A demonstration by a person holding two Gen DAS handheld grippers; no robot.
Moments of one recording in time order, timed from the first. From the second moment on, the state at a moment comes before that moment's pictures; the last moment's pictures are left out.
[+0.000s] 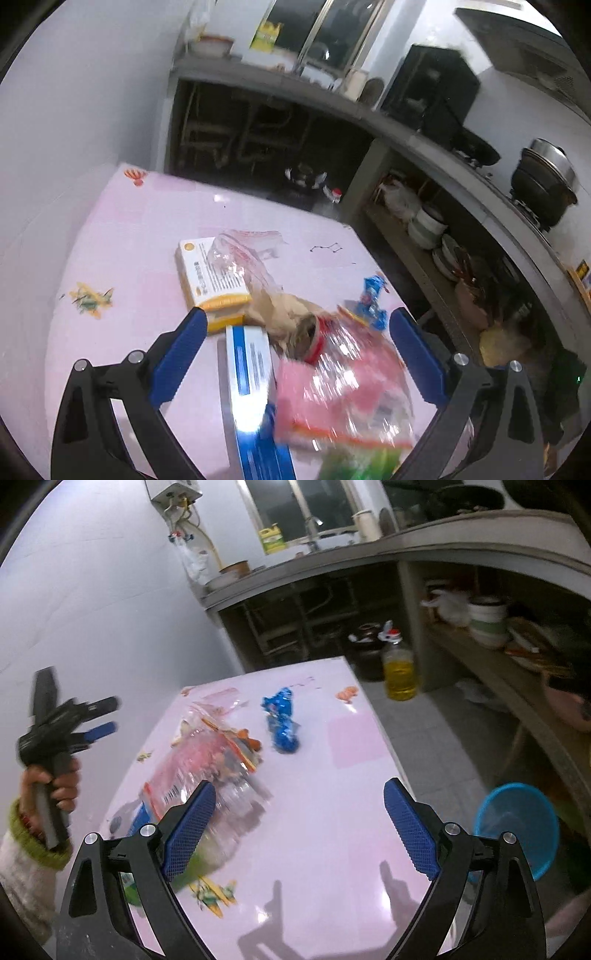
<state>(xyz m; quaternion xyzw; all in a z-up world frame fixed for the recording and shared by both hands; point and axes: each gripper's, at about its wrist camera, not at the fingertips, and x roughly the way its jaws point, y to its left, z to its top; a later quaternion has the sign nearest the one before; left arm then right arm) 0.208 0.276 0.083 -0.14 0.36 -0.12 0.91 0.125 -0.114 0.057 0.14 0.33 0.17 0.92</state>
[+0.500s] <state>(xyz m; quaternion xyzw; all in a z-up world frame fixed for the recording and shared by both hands) 0.354 0.245 0.021 0.00 0.50 -0.04 0.87 0.295 -0.095 0.030 0.23 0.43 0.26 0.83</state>
